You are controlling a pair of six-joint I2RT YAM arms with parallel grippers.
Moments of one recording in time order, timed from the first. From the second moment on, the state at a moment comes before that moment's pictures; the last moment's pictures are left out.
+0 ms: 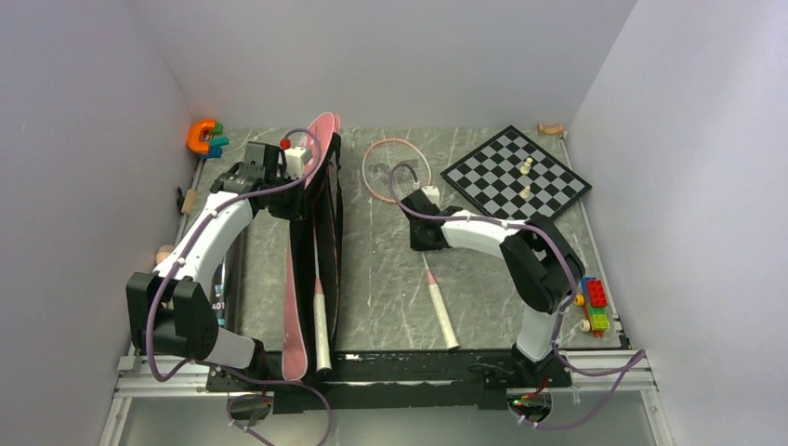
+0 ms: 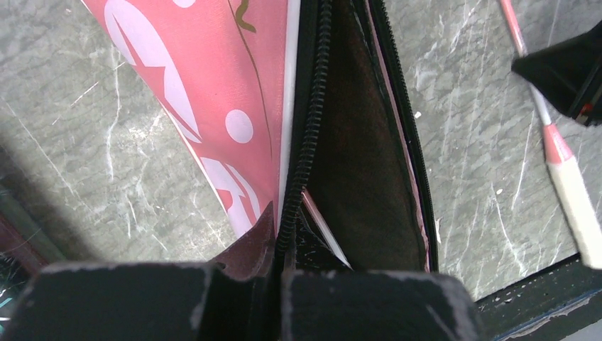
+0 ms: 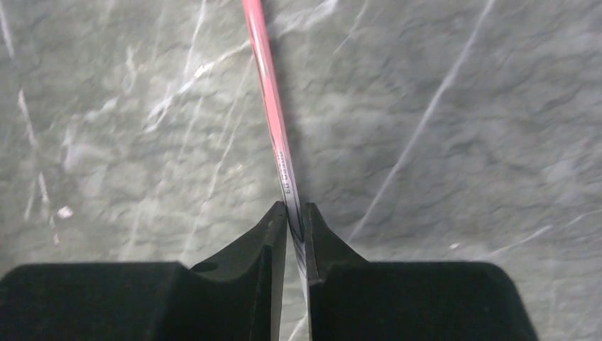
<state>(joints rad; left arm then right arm) -0.18 1.43 1.22 -0.71 0.26 0.01 0.66 1.83 1.10 -0.34 0.28 0.55</state>
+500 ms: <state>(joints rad) -0.18 1.40 1.20 -0.71 0.24 0.01 0.86 1.66 0.96 -0.38 0.34 0.80</state>
